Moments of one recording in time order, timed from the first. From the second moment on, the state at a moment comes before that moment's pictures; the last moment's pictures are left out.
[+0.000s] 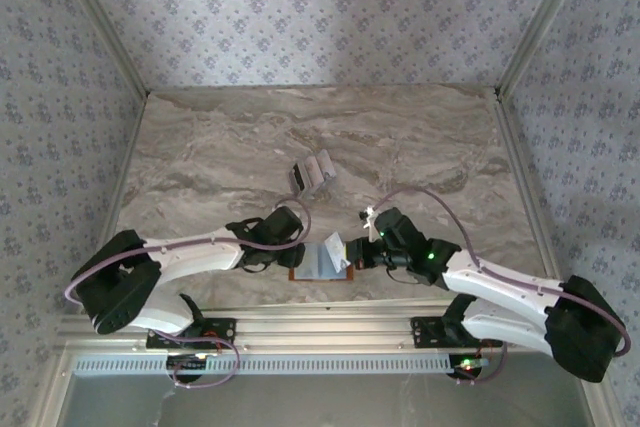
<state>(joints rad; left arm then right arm) -0.92 1.40 0.63 -0.35 -0.11 -0.54 0.86 1.03 0.44 -0.11 -0.23 0.72</state>
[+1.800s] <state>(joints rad) -0.92 1.39 0.63 -0.35 -0.11 -0.57 0.95 1.41 0.43 0.31 -0.19 0.94</state>
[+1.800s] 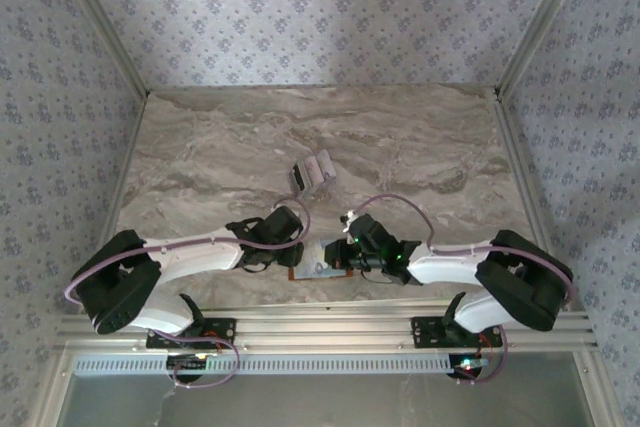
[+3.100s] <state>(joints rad) -0.84 1.02 0.42 -0.36 0.05 -0.71 1.03 1.54 0.50 0.30 -0.10 0.94</state>
